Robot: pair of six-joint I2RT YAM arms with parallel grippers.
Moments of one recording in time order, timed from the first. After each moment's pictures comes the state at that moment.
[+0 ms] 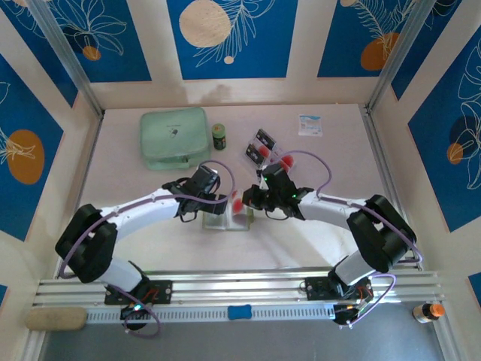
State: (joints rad) left arm -0.73 1.48 0.89 -0.47 -0.22 -0.37; right arm 0.67 1.52 0.72 0.05 -0.31 0.89
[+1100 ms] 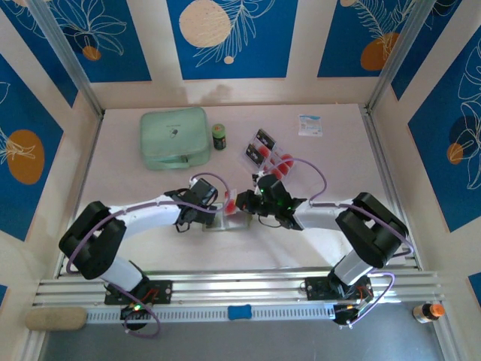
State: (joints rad) left arm -0.72 1.51 0.76 -0.47 -0.34 -0.43; right arm 0.75 1.58 0.63 0.35 -0.24 0.97
